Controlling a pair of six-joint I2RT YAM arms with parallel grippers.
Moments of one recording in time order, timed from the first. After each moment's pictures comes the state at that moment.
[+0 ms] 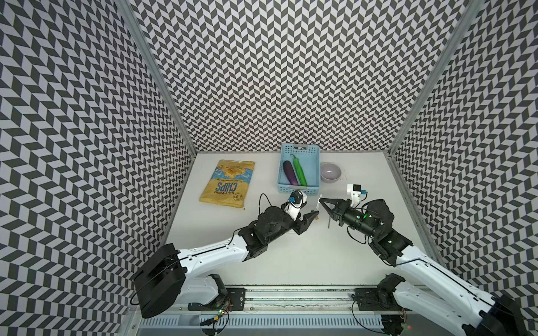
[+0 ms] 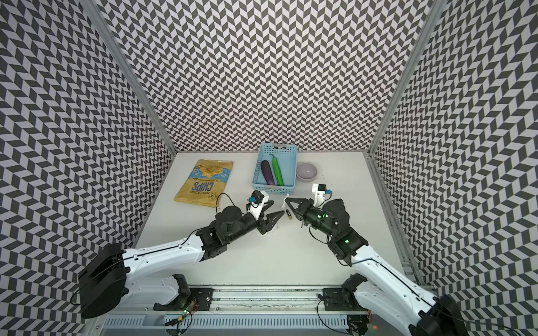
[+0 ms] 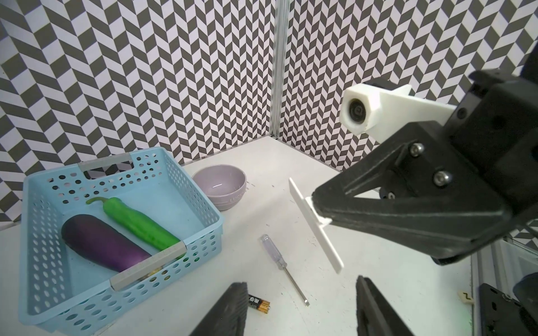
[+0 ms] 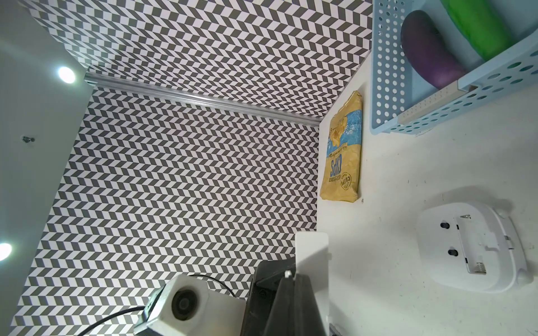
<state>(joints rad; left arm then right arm) -0.96 1.28 0.67 0.47 -0.03 -0.12 0.56 0.90 0.54 0.25 -0.31 1.33</state>
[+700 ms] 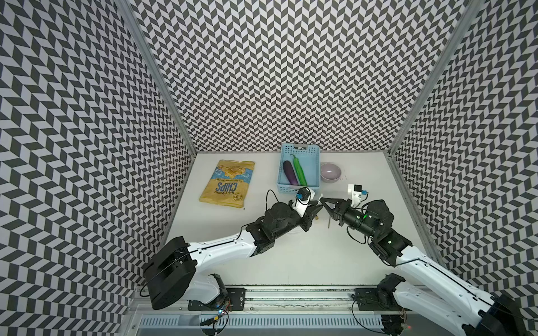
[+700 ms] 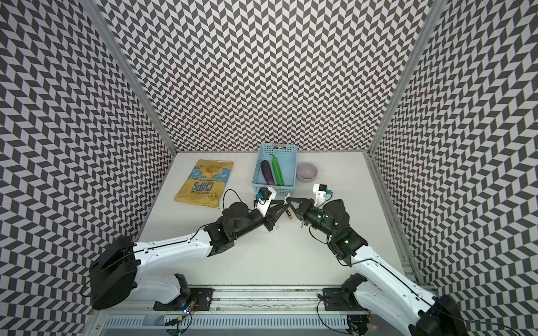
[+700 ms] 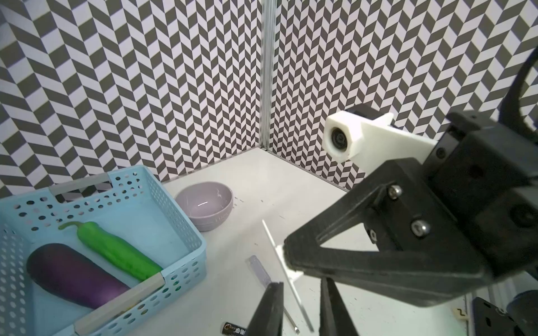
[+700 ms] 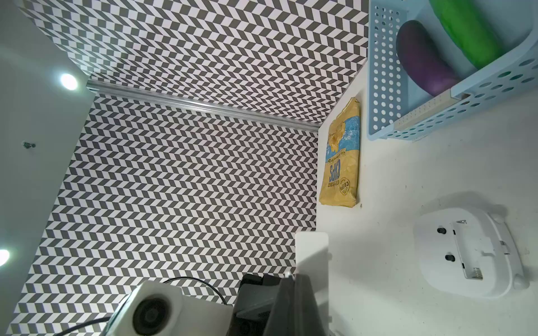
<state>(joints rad) -0.98 1.38 0.76 0.50 -0.01 -0.12 0.56 0.90 0.52 0.26 -0.29 1.33</state>
